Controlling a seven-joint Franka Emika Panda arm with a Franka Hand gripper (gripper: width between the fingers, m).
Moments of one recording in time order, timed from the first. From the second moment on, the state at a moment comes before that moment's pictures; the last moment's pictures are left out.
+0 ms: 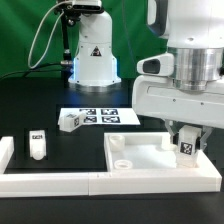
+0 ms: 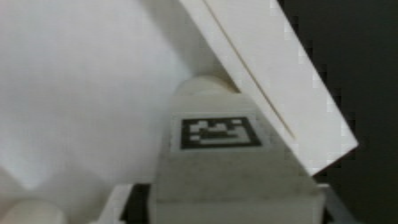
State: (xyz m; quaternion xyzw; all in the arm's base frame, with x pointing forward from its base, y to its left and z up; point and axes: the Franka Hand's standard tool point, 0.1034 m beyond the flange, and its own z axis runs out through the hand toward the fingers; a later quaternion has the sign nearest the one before) arm 0.646 0.107 0.065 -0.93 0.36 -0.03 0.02
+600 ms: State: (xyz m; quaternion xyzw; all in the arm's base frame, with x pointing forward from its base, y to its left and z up) arm 0.643 0.101 0.064 -0.71 0.71 0.01 0.06
